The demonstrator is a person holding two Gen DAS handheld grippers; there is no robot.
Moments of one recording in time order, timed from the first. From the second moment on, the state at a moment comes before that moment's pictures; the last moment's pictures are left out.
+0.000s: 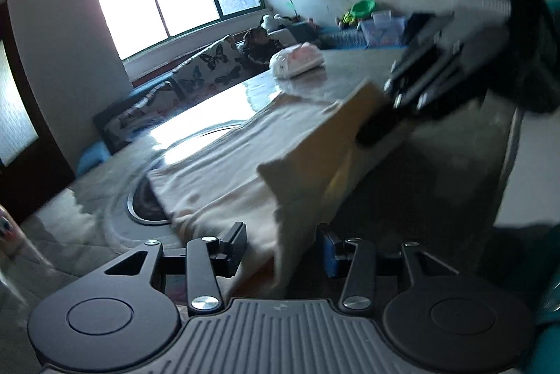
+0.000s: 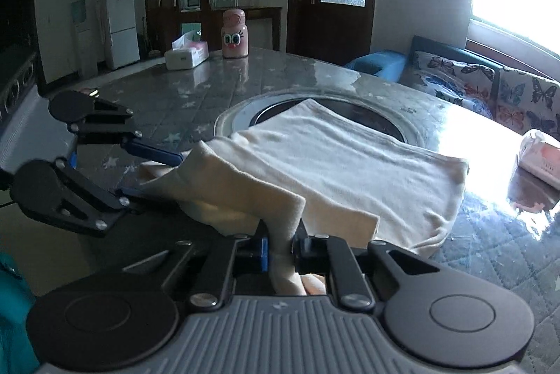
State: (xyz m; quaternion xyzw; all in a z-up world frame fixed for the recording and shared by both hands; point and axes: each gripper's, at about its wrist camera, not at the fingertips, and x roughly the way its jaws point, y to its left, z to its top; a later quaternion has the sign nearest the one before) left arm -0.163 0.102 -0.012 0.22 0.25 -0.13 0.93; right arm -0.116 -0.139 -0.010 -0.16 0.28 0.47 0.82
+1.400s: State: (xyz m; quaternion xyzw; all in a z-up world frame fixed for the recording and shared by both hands) left arm -0.047 0.146 0.024 0.10 0.32 -0.18 0.93; right arm -0.026 -0.114 0.034 -0.15 0.28 0.44 0.84
